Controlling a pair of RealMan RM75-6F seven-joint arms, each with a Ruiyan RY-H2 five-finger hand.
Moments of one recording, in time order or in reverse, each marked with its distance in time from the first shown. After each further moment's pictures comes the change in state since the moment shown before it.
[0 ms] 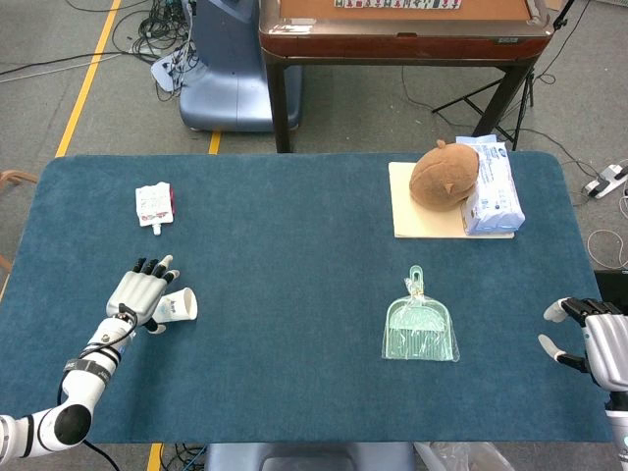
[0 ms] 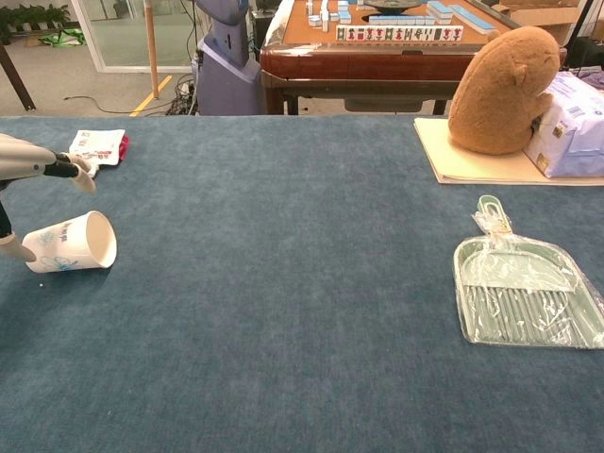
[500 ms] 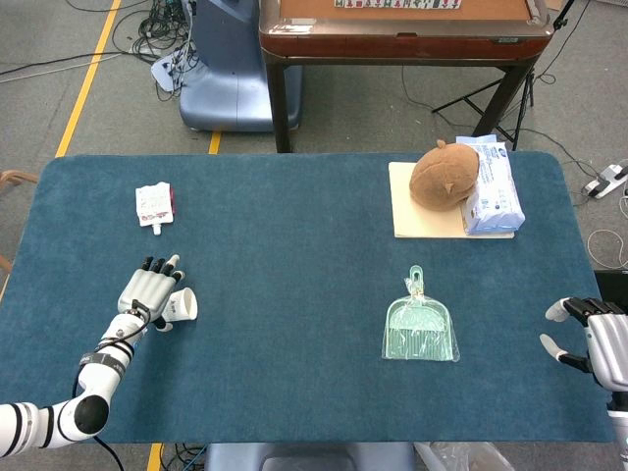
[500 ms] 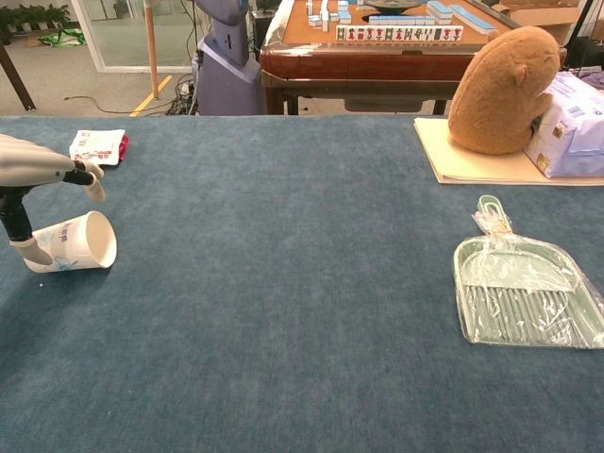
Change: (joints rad) left arm -0.090 -0.058 0.046 0.032 -0.113 0.034 0.055; right arm -0.002 0.004 0.001 0.000 -0.002 0.003 0.008
